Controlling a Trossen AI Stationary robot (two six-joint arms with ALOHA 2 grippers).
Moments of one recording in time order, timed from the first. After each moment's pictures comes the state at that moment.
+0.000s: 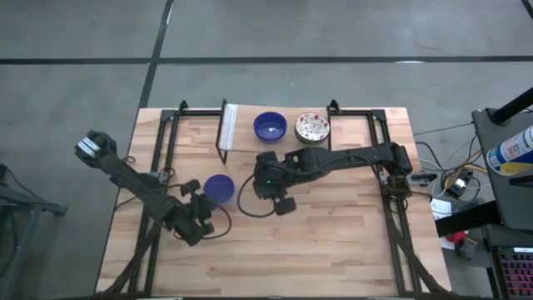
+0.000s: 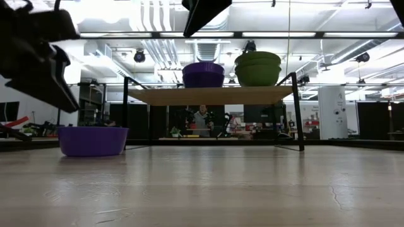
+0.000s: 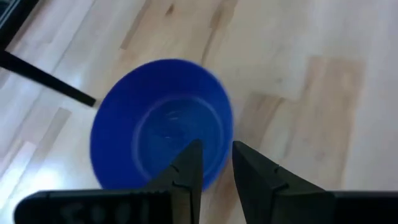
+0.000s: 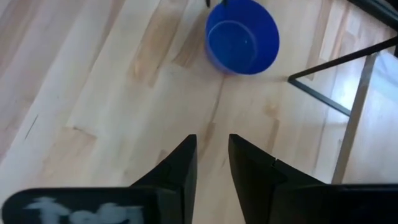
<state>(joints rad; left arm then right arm) -0.68 1.29 0.68 -0.69 -0.70 -0.89 0.13 1.98 1.99 -1.04 0.10 -0.29</state>
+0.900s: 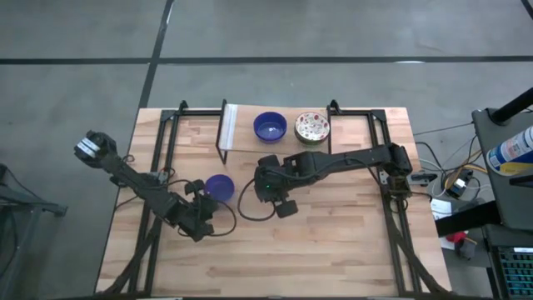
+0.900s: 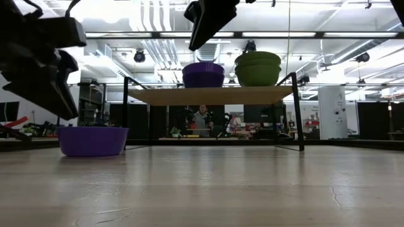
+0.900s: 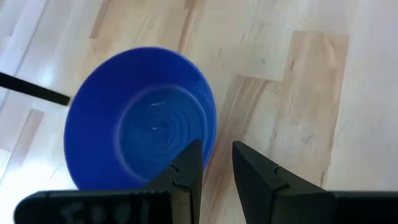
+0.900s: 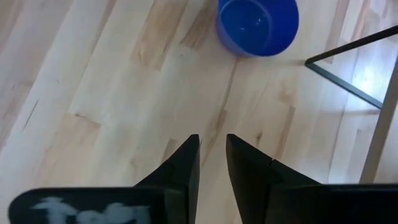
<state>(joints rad) -0.62 1.29 0.68 -0.65 -0.58 -0.76 0.13 1.98 1.92 -1.03 0.10 -0.27</state>
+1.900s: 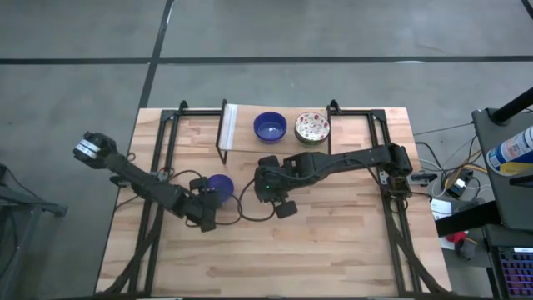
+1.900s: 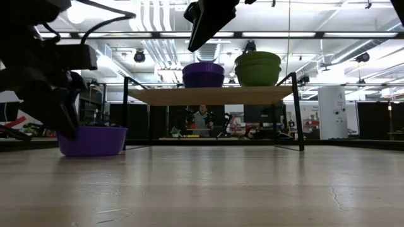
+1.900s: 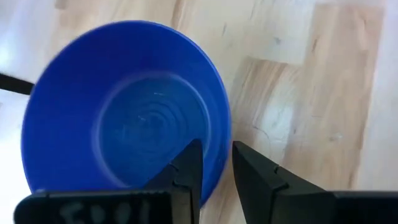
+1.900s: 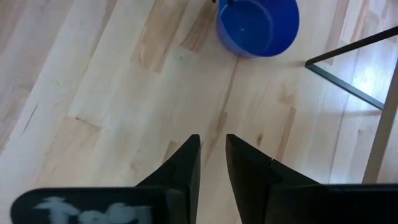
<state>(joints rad) -0.48 1.29 0.60 -0.51 -0.43 -0.62 0.13 1.98 1.91 -1.01 0.10 -0.26</state>
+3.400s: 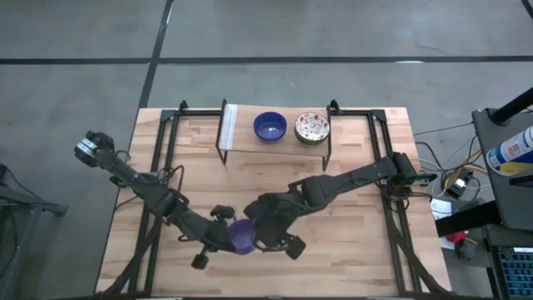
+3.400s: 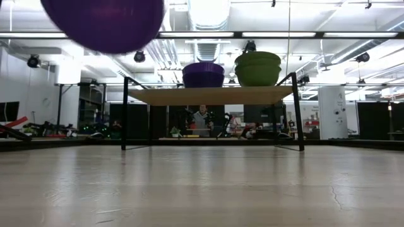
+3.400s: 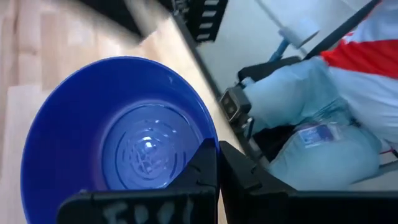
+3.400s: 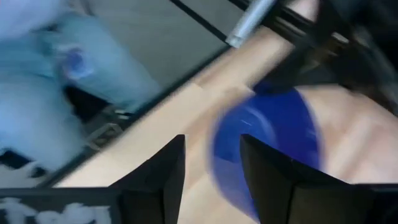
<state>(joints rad) -0.60 1.29 0.94 -0.19 -0.05 -0.30 0.30 1.98 1.91 -0.69 -0.35 -0.36</state>
